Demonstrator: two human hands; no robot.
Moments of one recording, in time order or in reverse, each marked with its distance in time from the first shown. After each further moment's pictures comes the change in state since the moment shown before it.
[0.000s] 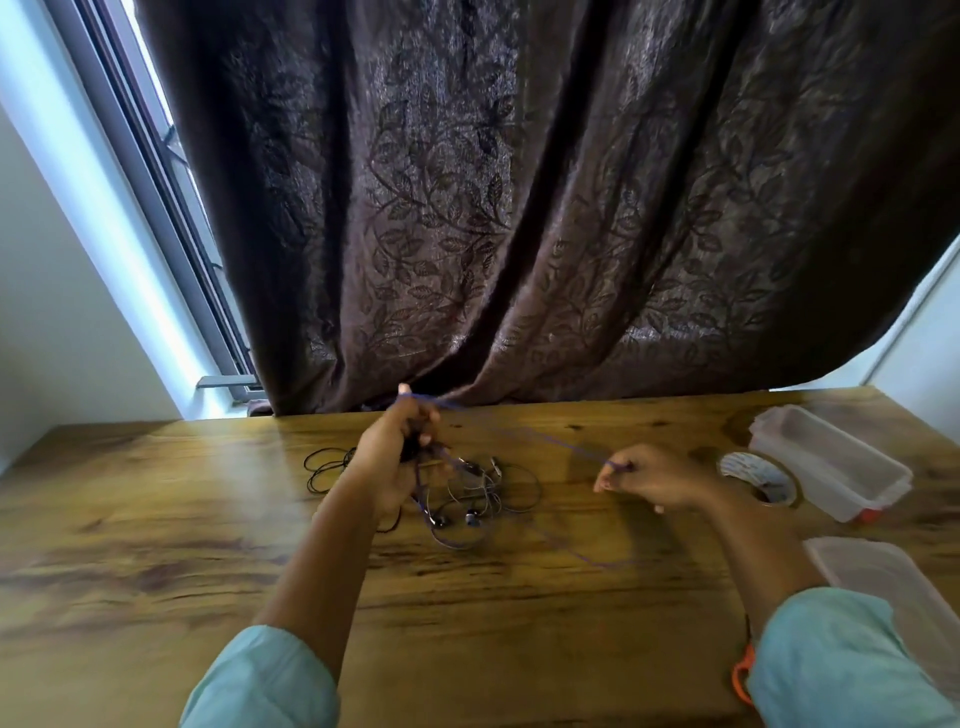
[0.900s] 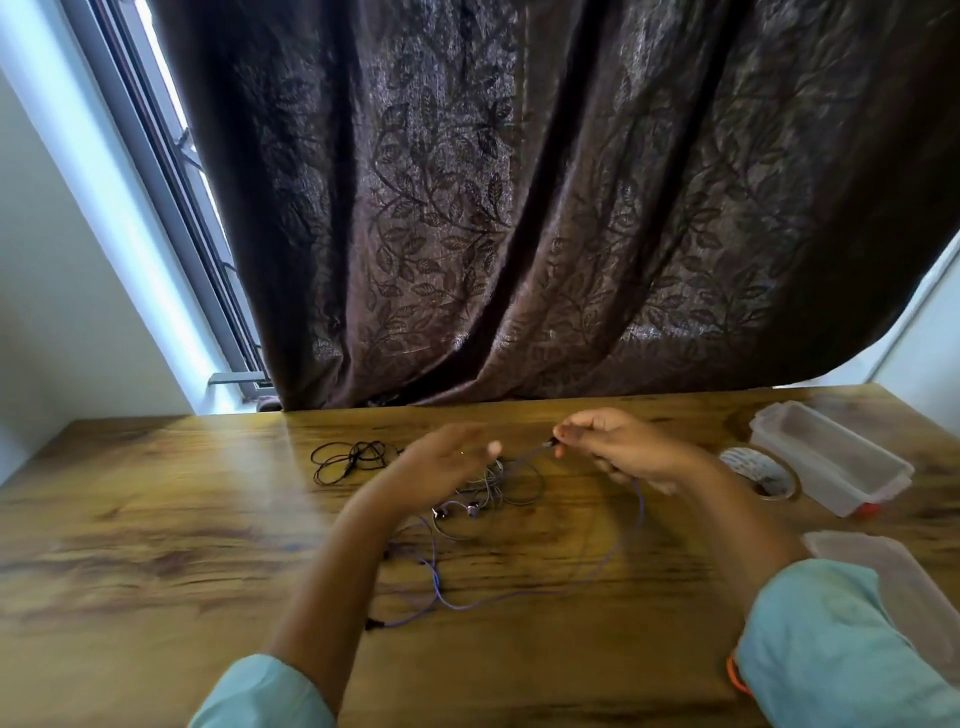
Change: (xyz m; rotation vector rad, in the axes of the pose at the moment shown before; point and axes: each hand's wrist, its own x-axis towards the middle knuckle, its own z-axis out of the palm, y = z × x) left_hand -0.028 -0.011 0.013 1.006 -0.233 0.174; right_hand -0.009 -0.042 0.002 0.464 -0.066 -0.231
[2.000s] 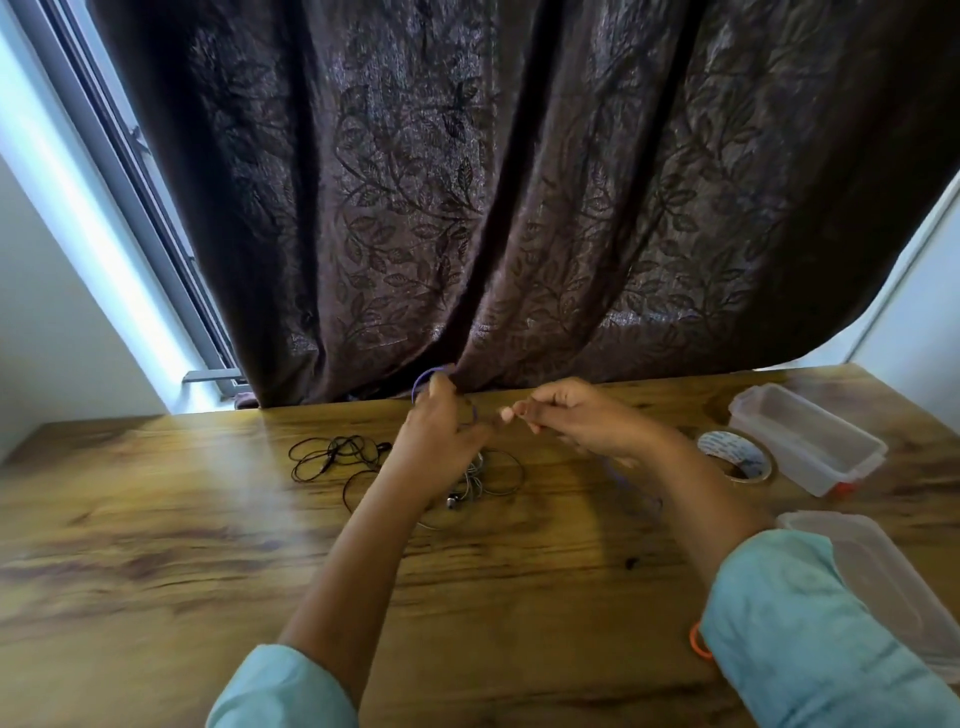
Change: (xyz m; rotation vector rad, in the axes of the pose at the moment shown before) left_hand 0.016 0.031 0.024 0.126 0.313 0.093; right_hand -0.003 -0.026 0.003 -0.060 0.010 -0.153
